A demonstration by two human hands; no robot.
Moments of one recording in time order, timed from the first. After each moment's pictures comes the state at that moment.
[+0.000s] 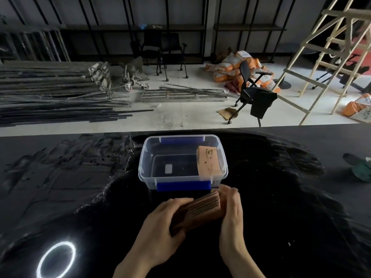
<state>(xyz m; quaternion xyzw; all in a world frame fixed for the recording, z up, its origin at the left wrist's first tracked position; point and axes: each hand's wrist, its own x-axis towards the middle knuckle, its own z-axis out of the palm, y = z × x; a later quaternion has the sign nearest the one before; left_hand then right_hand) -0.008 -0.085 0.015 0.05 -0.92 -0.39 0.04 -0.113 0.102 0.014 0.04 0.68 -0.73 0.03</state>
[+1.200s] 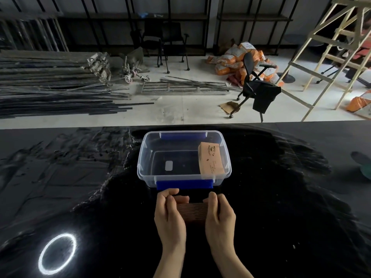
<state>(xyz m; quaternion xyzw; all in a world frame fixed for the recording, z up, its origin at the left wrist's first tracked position) -0.048 -0.036 -0.028 0.39 -0.63 -0.60 0.28 -0.091 0.050 -0.039 0.00 0.79 -0.61 -0.01</state>
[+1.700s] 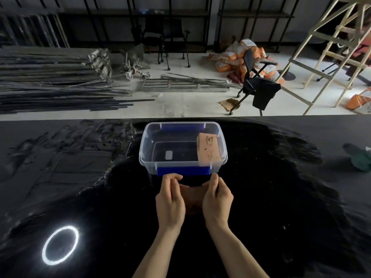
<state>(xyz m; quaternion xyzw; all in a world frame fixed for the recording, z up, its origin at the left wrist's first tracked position) -0.062 -0.047 0.022 0.25 -0.76 -0.52 0.30 -0.119 0.042 0.021 0.02 0.76 -0.64 -0.07</state>
